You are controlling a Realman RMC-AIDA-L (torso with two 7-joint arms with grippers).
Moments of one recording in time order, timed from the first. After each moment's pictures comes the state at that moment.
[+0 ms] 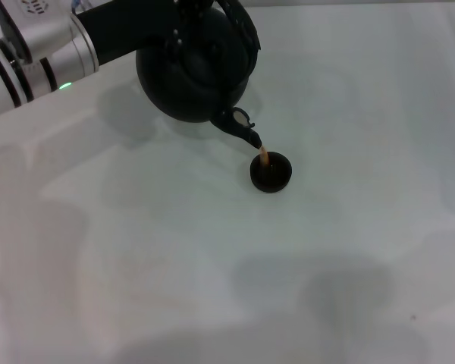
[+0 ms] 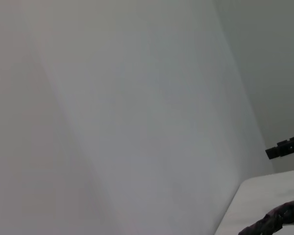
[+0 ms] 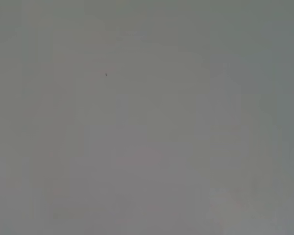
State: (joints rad) left arm -0.87 -2.05 2.84 -0.16 -0.63 1.28 -0.43; right arm 0.57 2.02 -0.36 -0.09 2.21 0.84 -2.61
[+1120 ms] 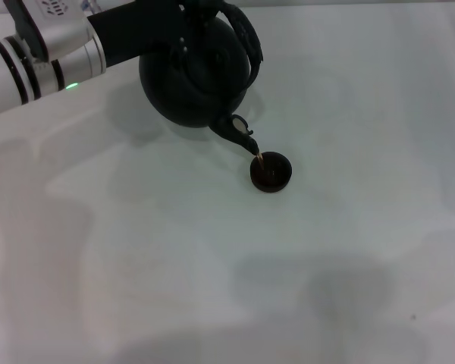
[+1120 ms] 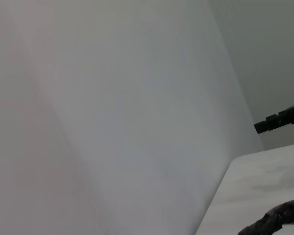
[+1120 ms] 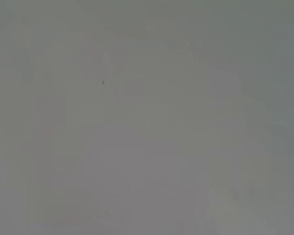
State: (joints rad) left arm -0.89 -2.05 2.84 -0.16 -0.58 1.23 -0.43; right arm 0.57 2.02 -0.35 -0.09 2.22 0.85 -2.61
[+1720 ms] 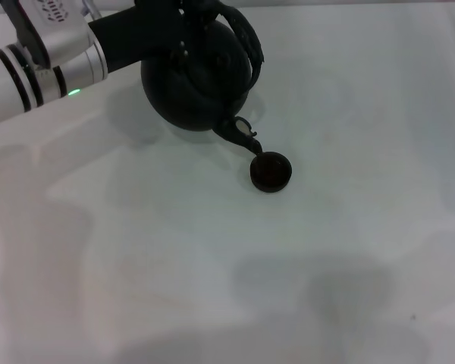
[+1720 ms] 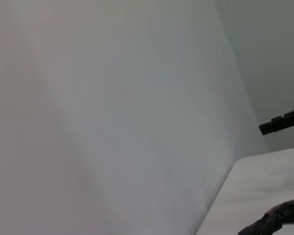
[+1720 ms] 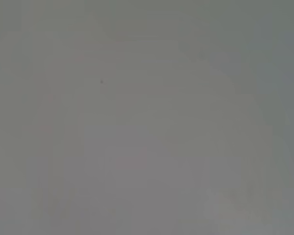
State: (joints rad) left arm -0.88 -2.06 2.84 -0.16 -0.59 1.23 -0.43; right arm 0.57 2.02 -0.35 -0.09 2.22 0.85 -2.61
